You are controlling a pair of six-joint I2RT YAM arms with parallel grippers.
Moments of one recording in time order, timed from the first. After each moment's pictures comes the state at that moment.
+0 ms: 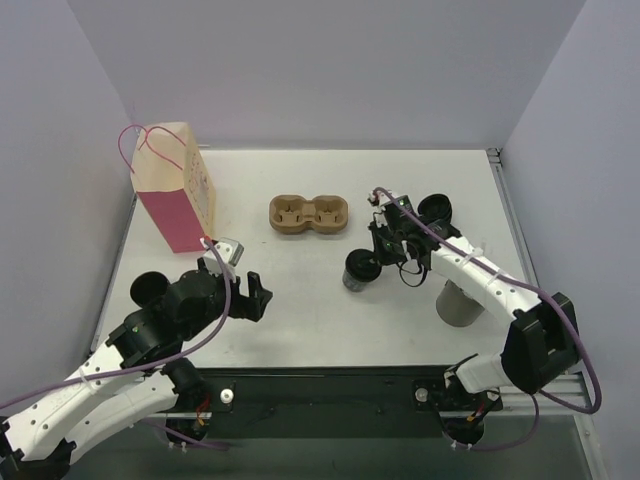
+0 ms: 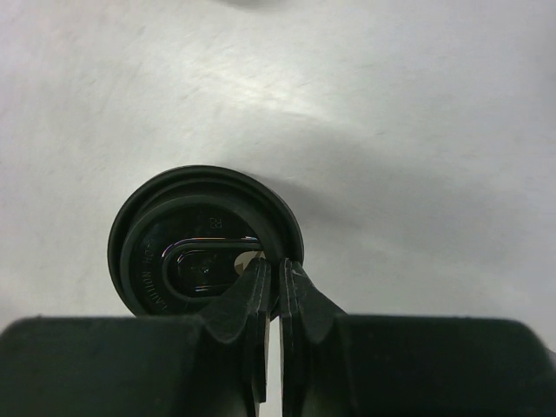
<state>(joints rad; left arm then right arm) -0.84 0.61 0.73 -0.60 -0.24 -0.41 0.54 1.42 1.03 -0.57 -0.01 0.16</state>
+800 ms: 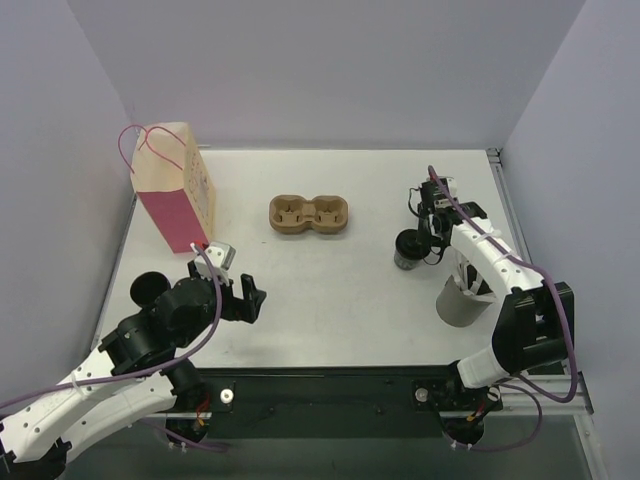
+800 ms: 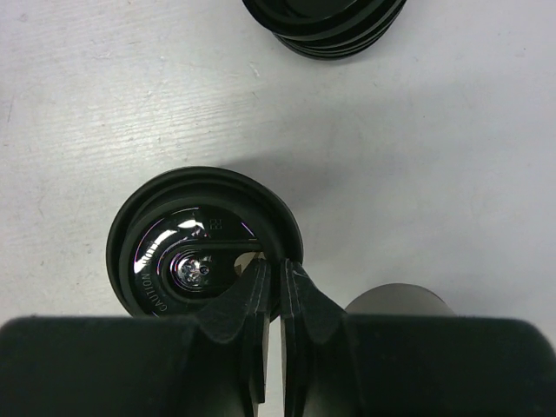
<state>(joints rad) -0.91 0.54 0.73 -0.65 -0.38 -0.44 0.24 1.48 1.11 -0.65 0.30 0.29</state>
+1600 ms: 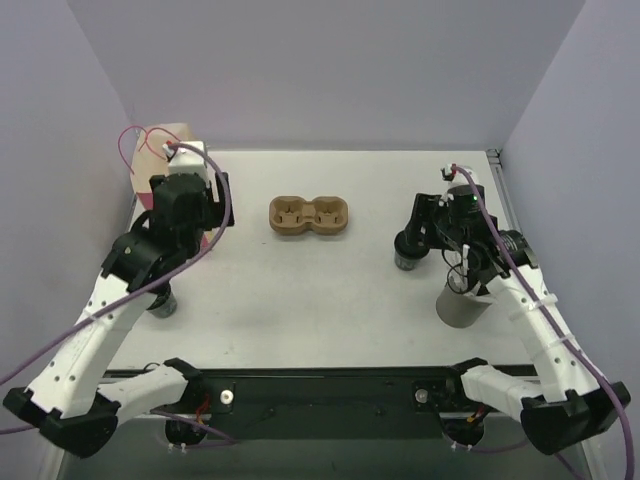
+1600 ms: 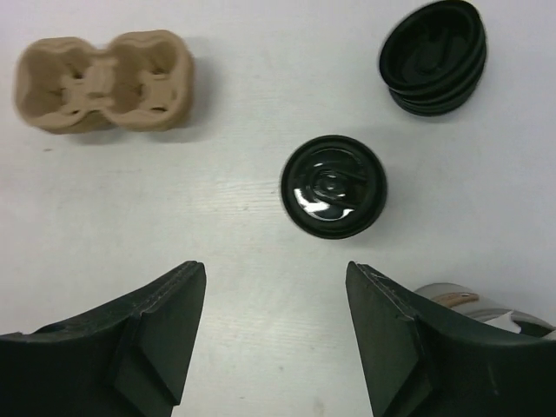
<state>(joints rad) -0.59 1.04 1.36 -0.76 -0.60 -0.27 0.30 1.11 1.15 -0.73 0.13 0.30</state>
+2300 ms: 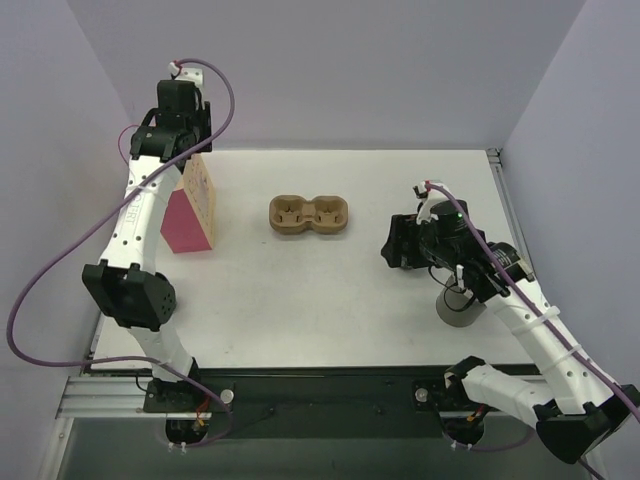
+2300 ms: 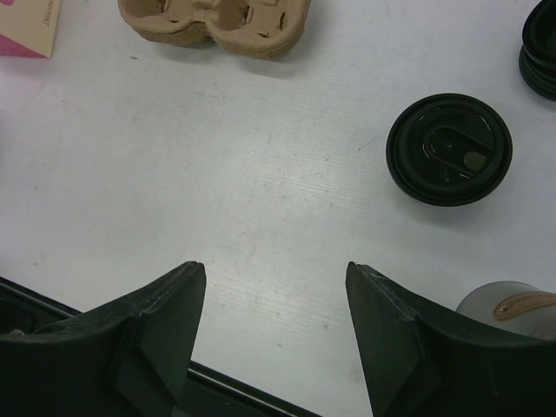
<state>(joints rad) -0.16 1.77 2.03 -0.80 -0.31 -0.04 0.51 1.00 1.11 -0.77 0.03 0.31</state>
